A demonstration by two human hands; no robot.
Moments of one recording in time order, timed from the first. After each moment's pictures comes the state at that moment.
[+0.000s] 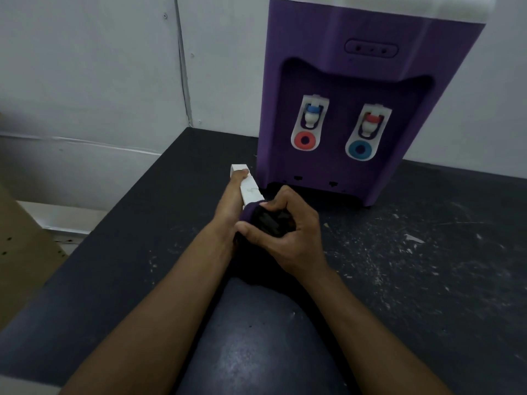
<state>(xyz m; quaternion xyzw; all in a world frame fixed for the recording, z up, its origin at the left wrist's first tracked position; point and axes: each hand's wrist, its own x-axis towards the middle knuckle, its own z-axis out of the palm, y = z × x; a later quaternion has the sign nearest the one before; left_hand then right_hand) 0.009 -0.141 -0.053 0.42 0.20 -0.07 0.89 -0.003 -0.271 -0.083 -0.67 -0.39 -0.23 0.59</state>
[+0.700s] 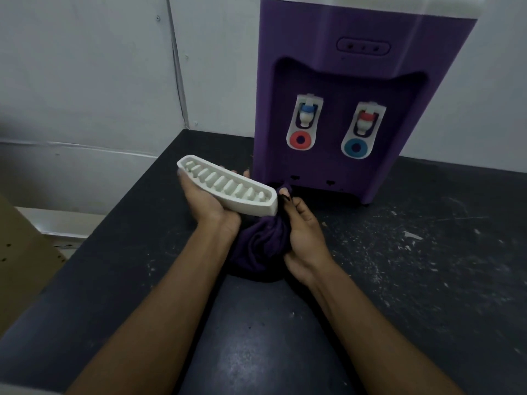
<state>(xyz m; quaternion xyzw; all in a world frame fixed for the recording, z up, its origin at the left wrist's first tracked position) 0.018 -0.133 -0.054 0.18 0.20 0.19 0.94 -0.007 -0.269 -0.078 -0.44 0.00 0.13 0.89</state>
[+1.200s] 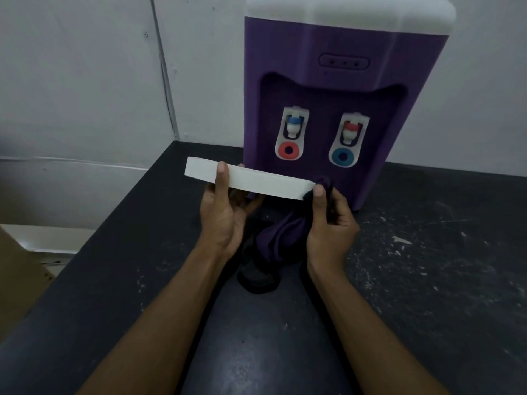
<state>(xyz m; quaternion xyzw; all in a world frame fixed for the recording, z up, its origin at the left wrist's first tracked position) 0.013 -0.152 -0.055 0.36 0.03 0.15 0.92 0.014 -0.301 -0.081 -0.60 0.00 -0.29 0.75</state>
